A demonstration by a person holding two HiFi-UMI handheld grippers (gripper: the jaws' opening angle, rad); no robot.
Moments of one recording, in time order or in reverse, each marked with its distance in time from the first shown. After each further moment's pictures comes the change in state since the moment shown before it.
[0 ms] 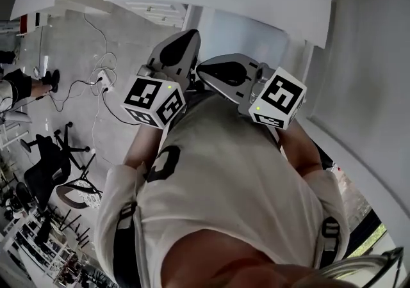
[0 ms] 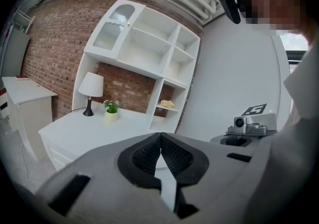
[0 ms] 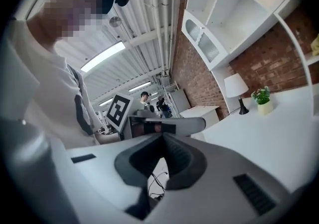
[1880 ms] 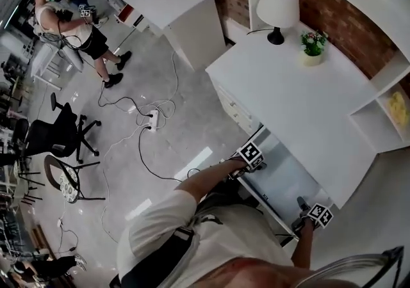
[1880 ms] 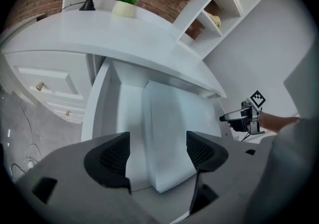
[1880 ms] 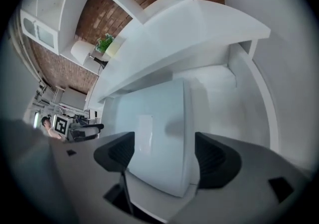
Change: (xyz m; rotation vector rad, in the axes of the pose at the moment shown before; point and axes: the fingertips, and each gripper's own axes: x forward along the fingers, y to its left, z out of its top) left arm 0.119 0.125 -0.311 -0.259 0.837 -0.058; right arm -0.241 -0.237 -0.332 1.043 0.383 -0.944
